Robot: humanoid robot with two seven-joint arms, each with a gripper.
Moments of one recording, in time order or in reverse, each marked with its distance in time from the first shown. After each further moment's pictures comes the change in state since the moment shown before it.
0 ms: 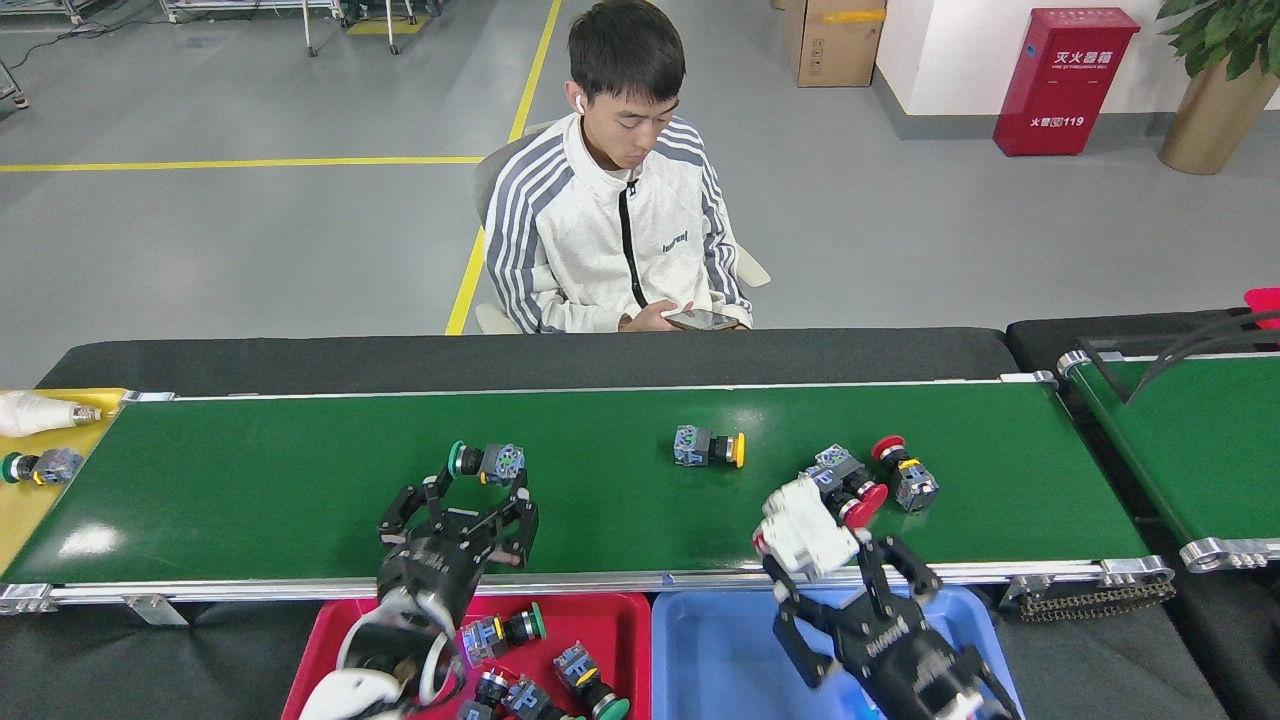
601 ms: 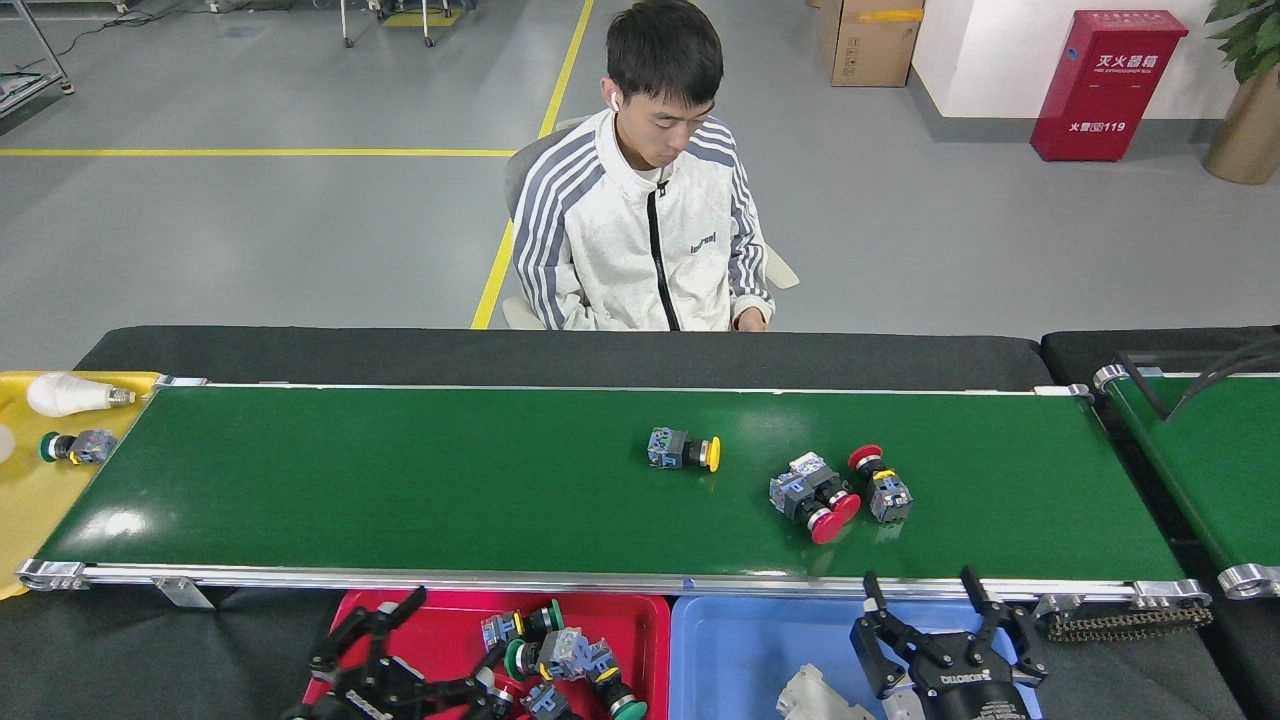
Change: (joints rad) left arm 0.115 -0.066 0.263 -0.007 0.068 0.035 0.004; right arm 0.005 0.191 -0.124 -0.021 0.115 0.553 0.109
